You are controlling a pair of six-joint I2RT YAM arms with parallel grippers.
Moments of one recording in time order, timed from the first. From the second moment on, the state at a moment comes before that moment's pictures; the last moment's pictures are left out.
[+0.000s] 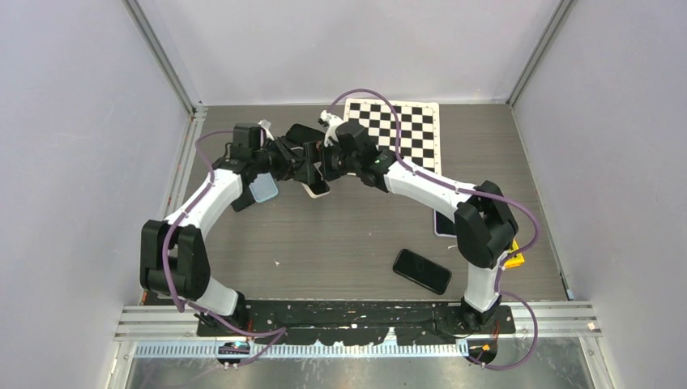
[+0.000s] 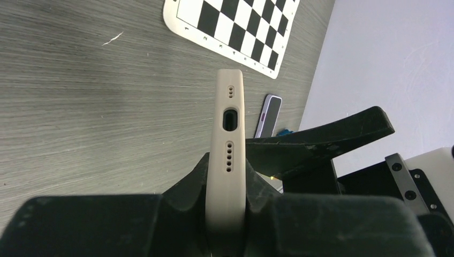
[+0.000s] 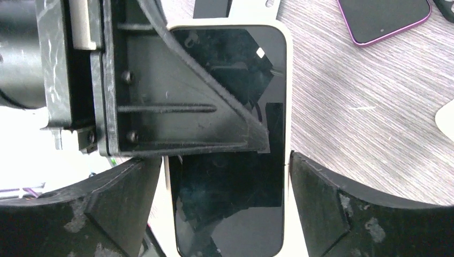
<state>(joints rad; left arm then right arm) -0.20 1.50 1.09 -0.26 0.50 -0.92 0.76 1.87 1.51 -0.12 -0.27 0.48</state>
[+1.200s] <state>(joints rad) -0.16 1.36 1.29 -0.09 0.80 -0.78 0.63 1.47 1.19 0.19 -0.43 0.82</state>
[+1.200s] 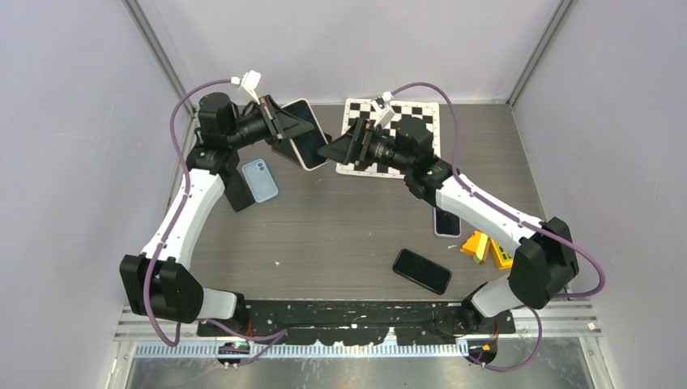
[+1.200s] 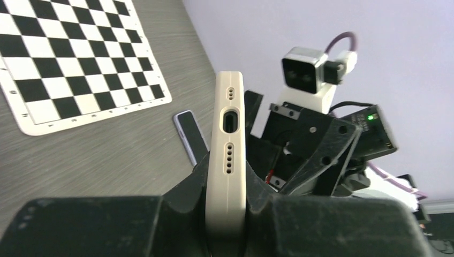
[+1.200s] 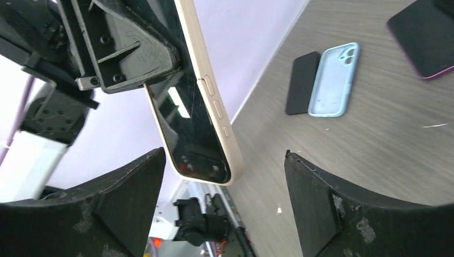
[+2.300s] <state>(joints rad) -0.16 1.01 0.93 0.06 0.64 -1.21 0.94 1.31 0.76 0.79 -0.28 1.12</state>
